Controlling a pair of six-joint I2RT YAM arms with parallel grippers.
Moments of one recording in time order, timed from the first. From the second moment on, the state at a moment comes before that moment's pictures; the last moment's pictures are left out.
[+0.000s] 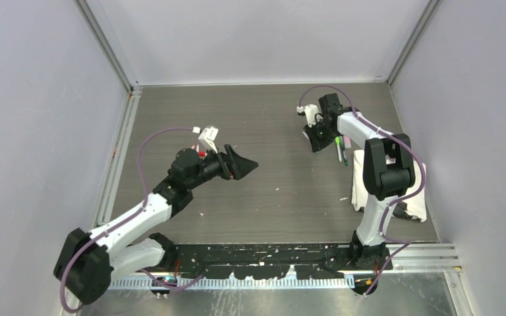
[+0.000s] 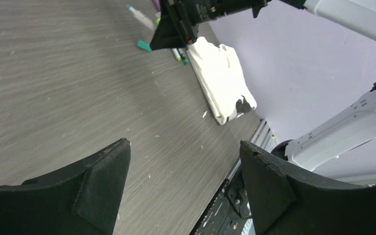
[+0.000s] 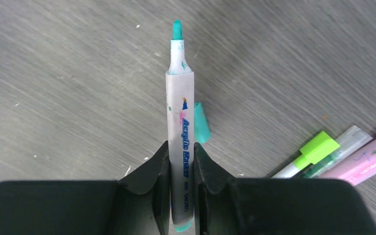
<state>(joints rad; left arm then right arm) -0.61 1.06 0.58 0.36 0.33 -0.74 0.19 1.90 1.37 -0.65 -0.21 -0.43</state>
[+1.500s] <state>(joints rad) -0.62 1.02 0.23 0.53 0.15 -1.04 0.36 2.02 1.40 -0.72 -0.60 -0.15</state>
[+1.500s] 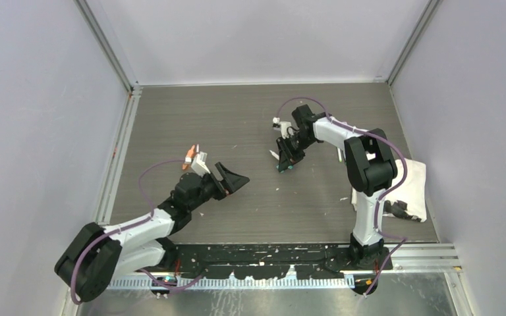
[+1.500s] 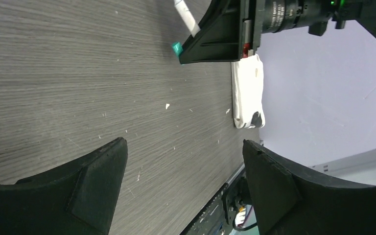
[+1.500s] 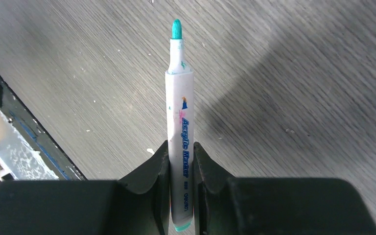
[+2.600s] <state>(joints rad) -0.69 1.59 0.30 0.95 0.01 -1.21 0.45 2.04 1.36 -0.64 -0.75 -0.11</state>
